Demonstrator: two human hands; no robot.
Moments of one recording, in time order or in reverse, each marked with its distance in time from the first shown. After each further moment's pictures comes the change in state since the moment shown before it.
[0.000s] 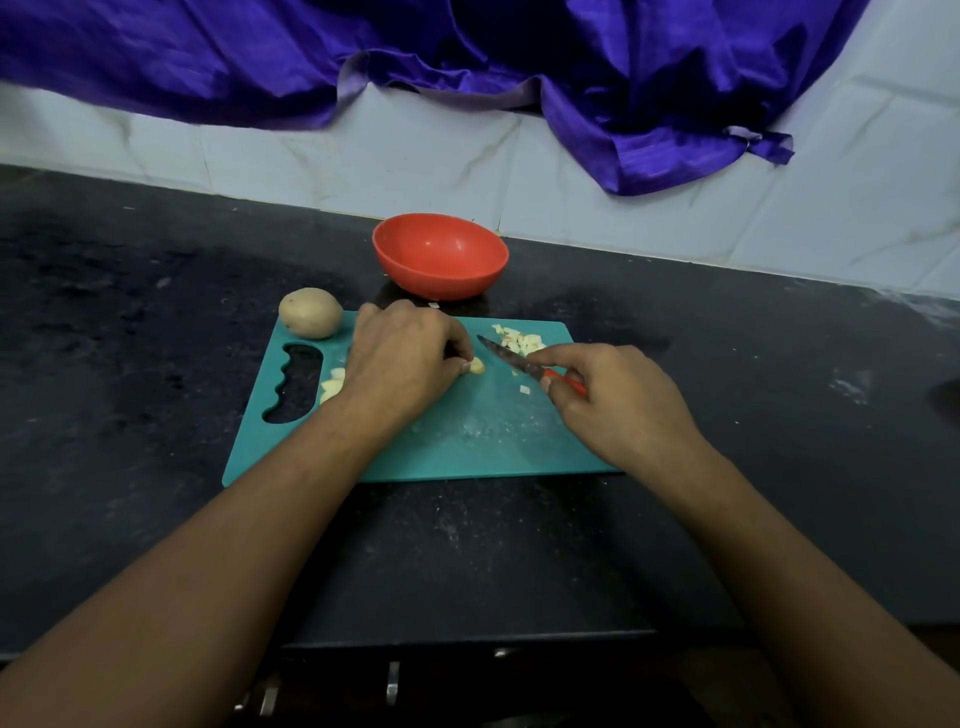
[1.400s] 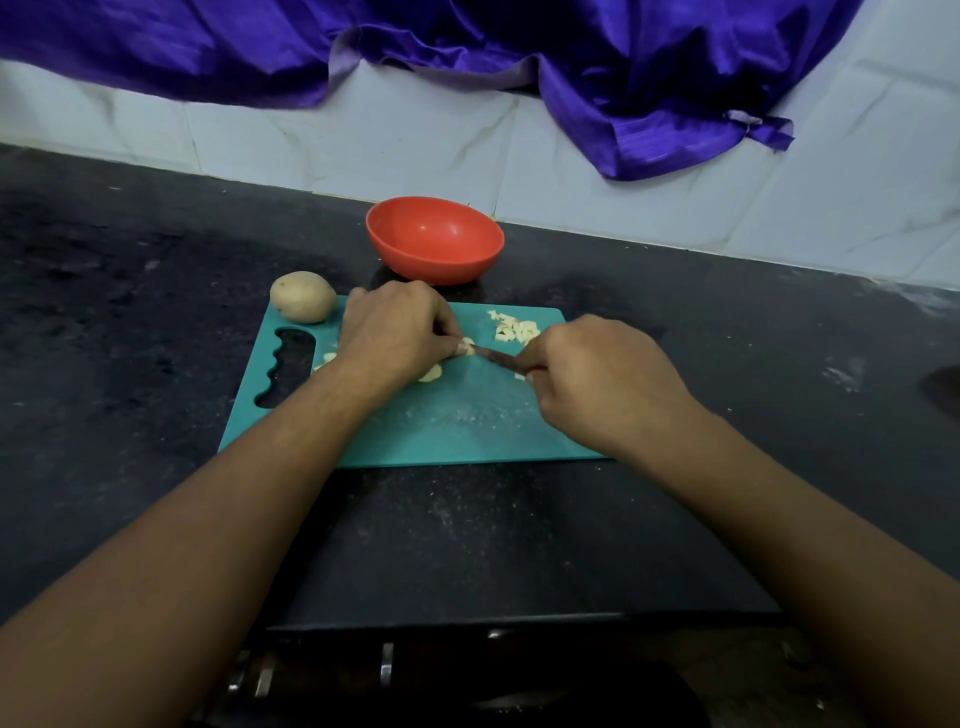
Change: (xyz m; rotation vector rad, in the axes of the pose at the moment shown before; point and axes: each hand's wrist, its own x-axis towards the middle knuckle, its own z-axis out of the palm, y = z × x) left_hand 0.014 -0.009 0.002 -0.137 -0.081 -0.067; right_hand -0.002 -0.034 -0.023 -0.319 -0.111 -0.139
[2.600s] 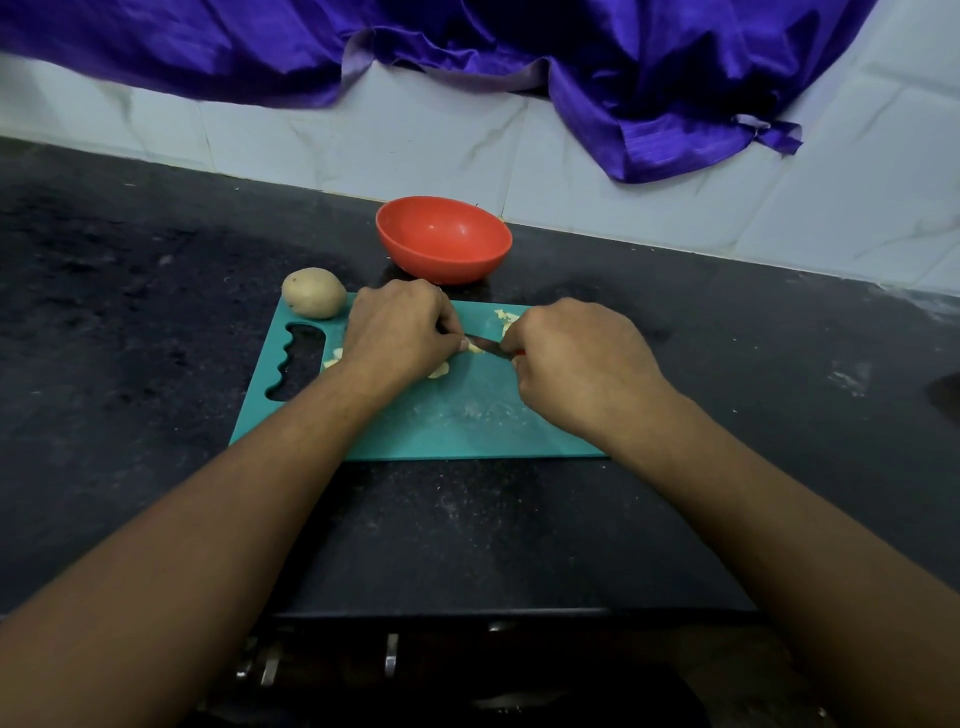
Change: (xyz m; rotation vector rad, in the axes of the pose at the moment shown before) left_hand -0.008 0.002 -0.003 -0.030 0.014 -0.015; right_hand 0.013 -0.018 -0.001 -0.034 0.084 -0.036
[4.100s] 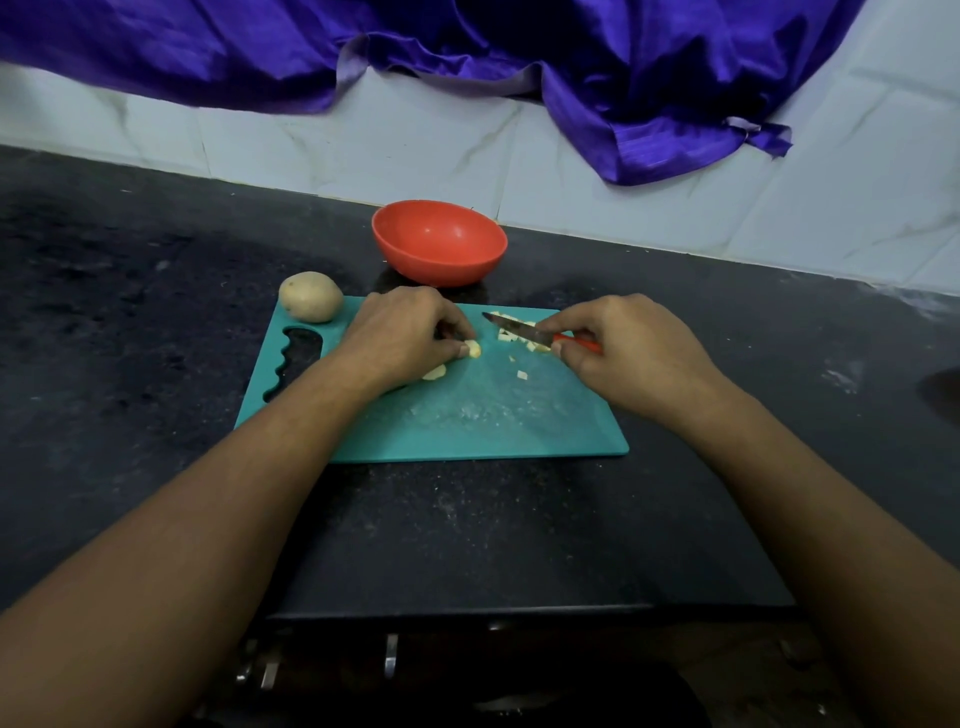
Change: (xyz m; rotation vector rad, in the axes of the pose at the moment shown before) left_hand 0.010 -0.014 0.006 -0.047 -0.119 0.132; right_hand -0.004 0.056 0.007 0.262 -0.001 0.101
